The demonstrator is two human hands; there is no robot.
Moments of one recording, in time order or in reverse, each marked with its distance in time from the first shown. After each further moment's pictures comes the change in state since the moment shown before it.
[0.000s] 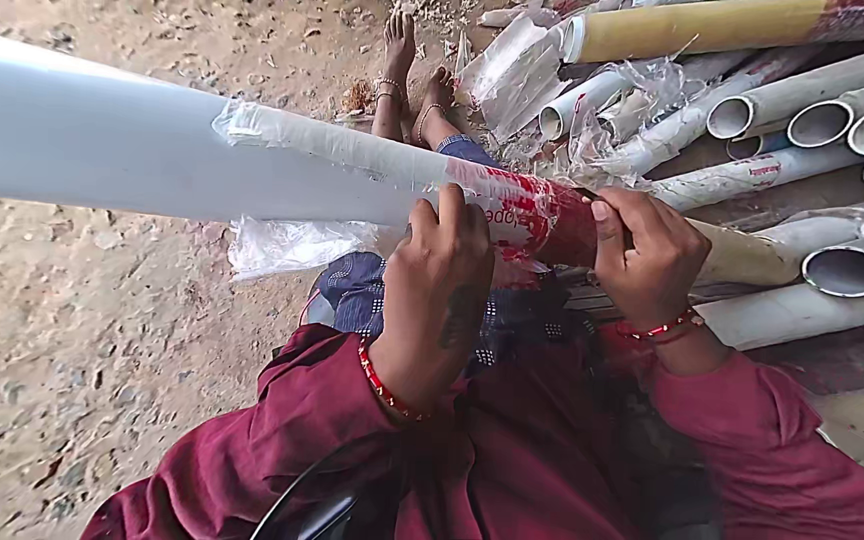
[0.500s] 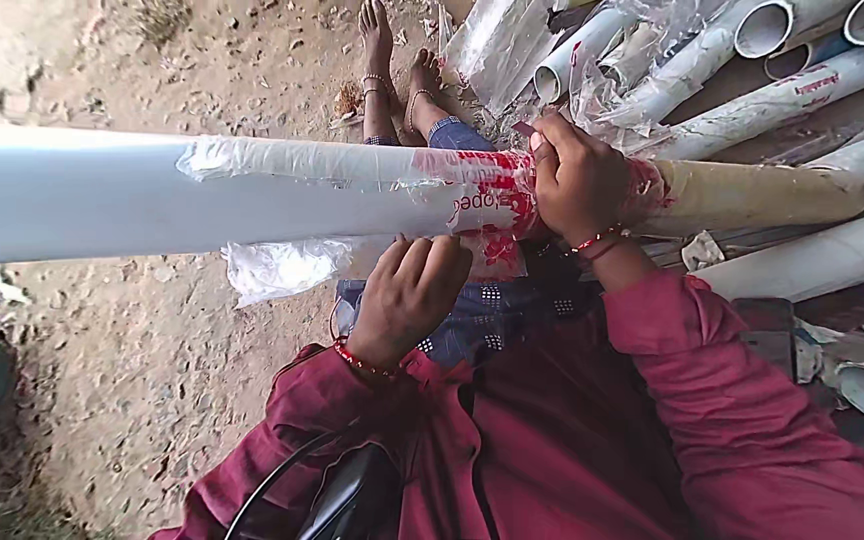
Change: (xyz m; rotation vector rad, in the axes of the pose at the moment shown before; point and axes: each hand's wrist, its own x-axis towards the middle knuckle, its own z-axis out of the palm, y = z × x) left_hand -0.022 -0.043 0.046 0.030 0.404 0.561; right_hand 0.022 -0.008 0.061 0.122 -0.068 0.322
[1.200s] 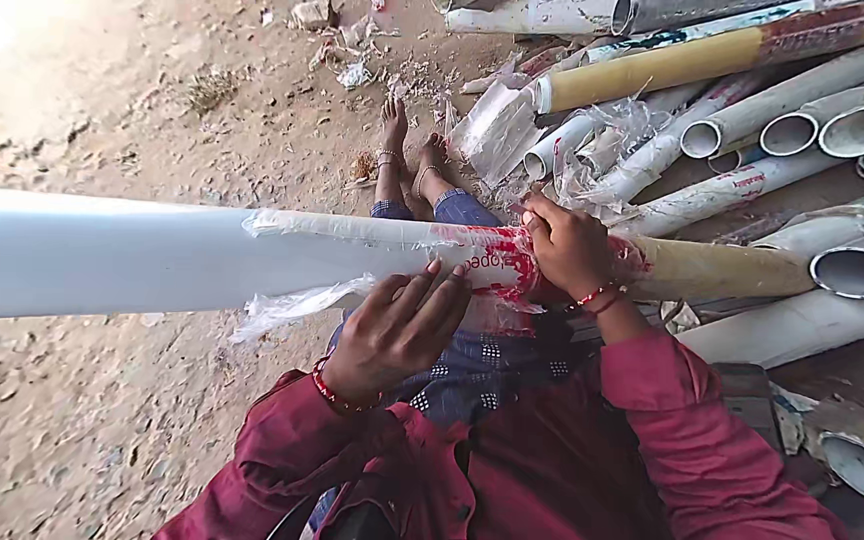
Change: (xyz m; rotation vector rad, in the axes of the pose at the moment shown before) left_hand 0.011 -0.034 -0.007 0.037 0.064 0.104; right_hand 0.019 -0.004 -0.025 -0.001 -0.210 0.042
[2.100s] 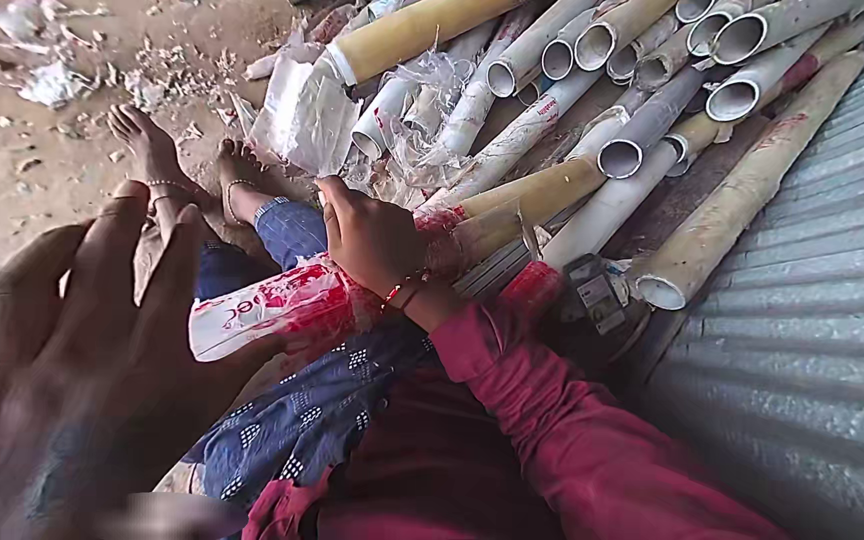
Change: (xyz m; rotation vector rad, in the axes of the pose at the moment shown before) left_hand 0.047 -0.011 -0.003 -0.212 -0.431 -0.332; right_hand -0.015 -0.013 0.002 0.017 0.255 0.146
